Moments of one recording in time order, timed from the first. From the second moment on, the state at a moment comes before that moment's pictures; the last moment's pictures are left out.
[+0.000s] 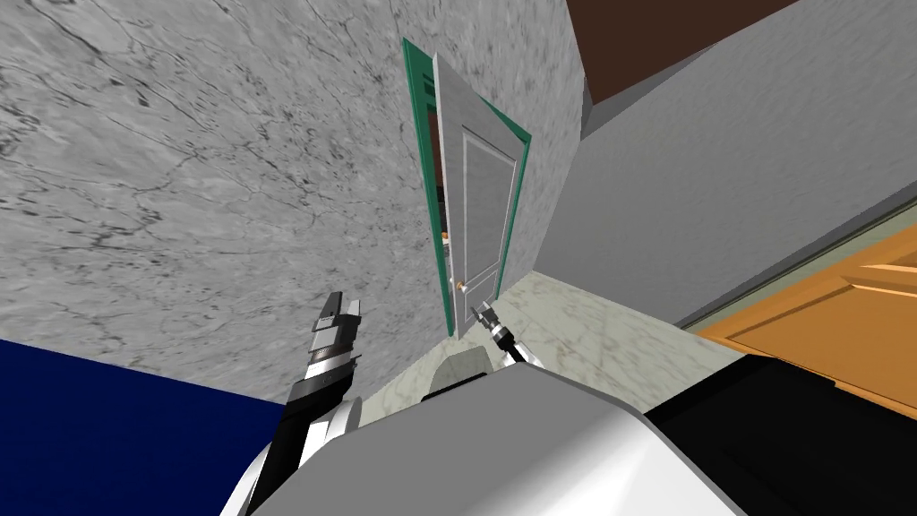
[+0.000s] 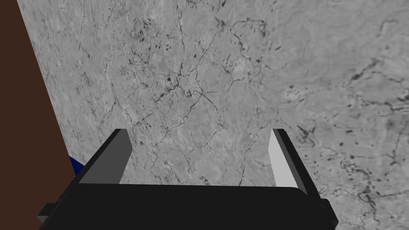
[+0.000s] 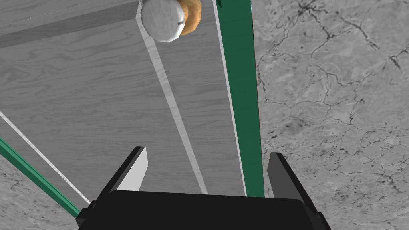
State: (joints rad) arm 0.12 -0.11 -0.05 -1.12 0.47 -0.82 0.83
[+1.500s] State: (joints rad) arm 0.02 -0.11 -0.06 -0.84 0.55 -0.89 1.06
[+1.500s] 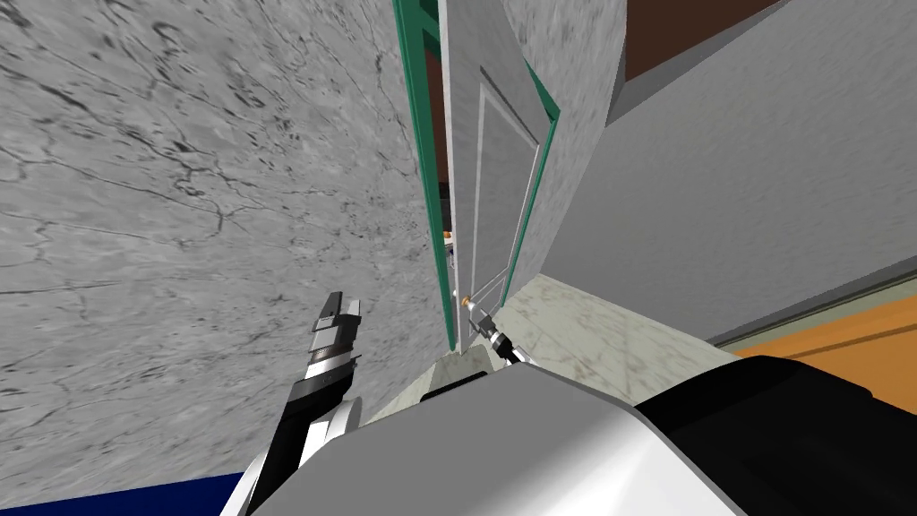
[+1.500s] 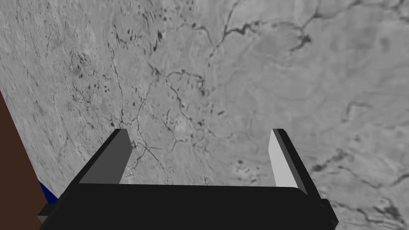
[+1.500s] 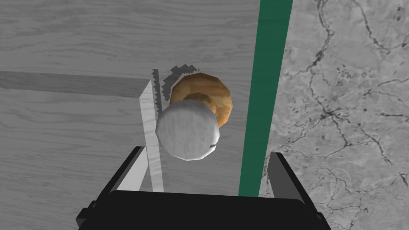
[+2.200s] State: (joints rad) arm 0.00 -0.14 -0.04 -0.78 0.44 -0.89 1.11
